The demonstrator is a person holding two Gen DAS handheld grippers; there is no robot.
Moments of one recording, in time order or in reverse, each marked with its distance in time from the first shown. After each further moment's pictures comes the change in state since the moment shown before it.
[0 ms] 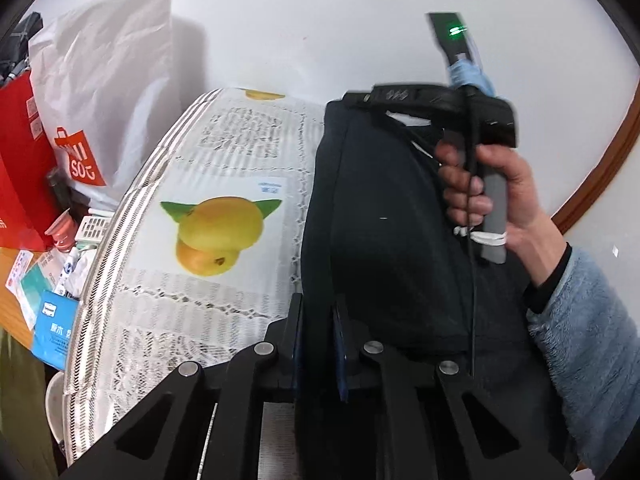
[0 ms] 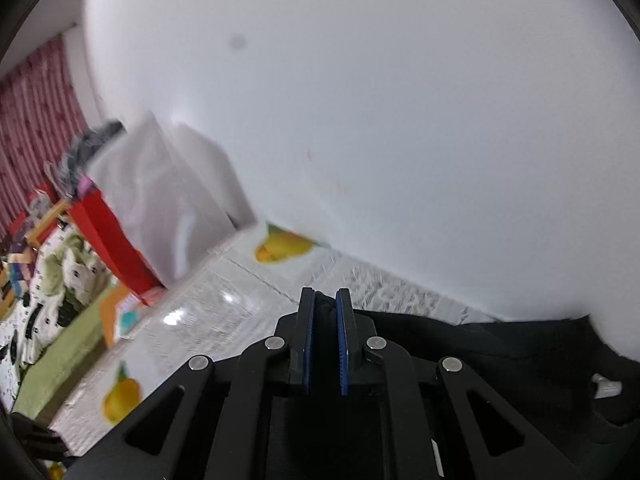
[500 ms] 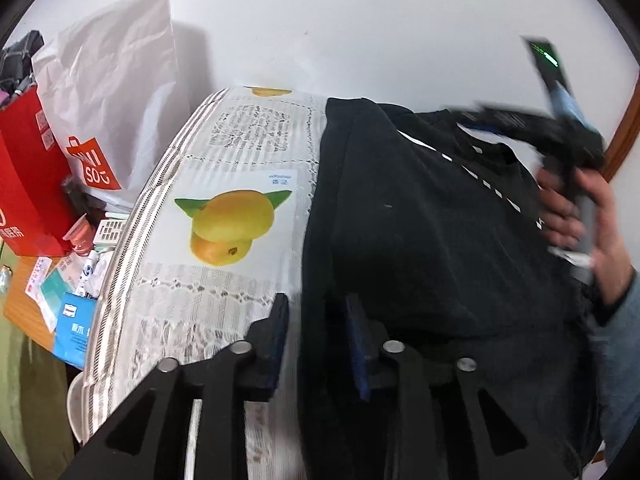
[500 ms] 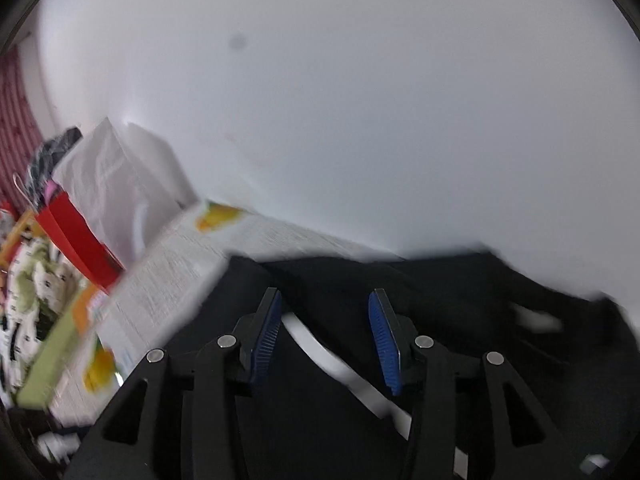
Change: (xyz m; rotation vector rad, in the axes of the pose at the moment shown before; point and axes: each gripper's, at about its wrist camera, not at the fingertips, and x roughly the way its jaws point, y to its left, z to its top) left arm -0.007 -0.011 -0.005 0.055 0.023 0.073; right arm -0.073 -0.040 -0.039 0.093 0.055 -0.204
